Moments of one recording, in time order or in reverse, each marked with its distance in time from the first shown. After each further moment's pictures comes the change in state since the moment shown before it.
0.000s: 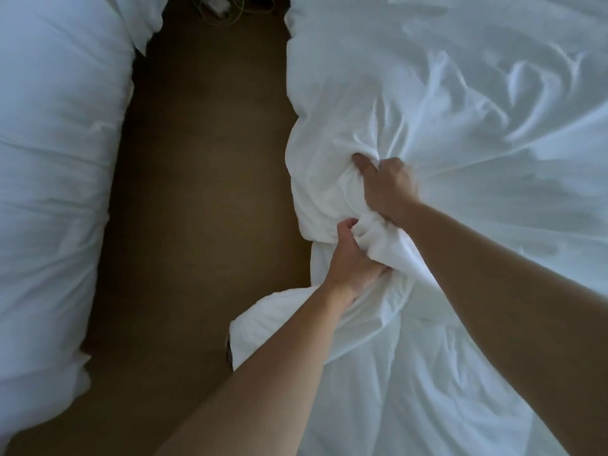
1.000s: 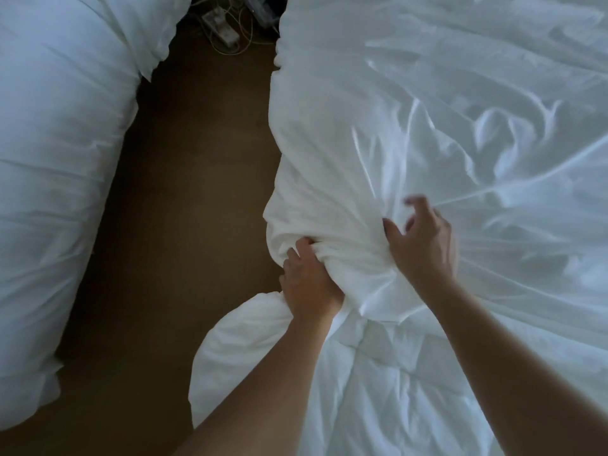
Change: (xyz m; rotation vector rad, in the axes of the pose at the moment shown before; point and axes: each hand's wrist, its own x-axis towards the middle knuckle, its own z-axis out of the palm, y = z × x) left_hand 0.028 0.011 0.043 0.717 0.675 0.034; right_hand -0.008 0.086 -0.080 -0.031 0.213 -0.286
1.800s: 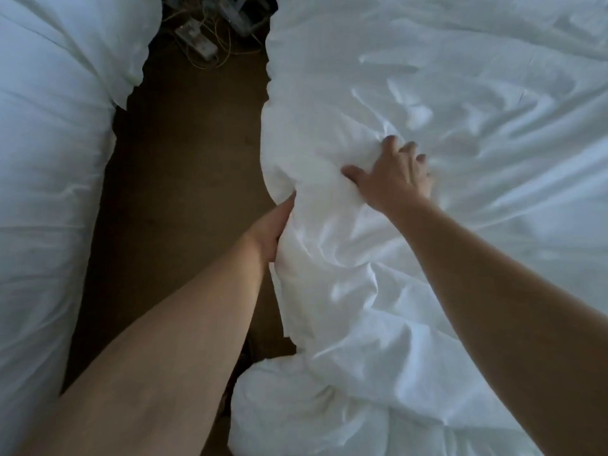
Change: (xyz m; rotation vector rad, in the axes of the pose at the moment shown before) left_hand 0.211 0.019 -0.058 -0.734 -0.767 -0.422; right_hand 0.143 -0.083 0.054 -0.282 -0.121 0.153
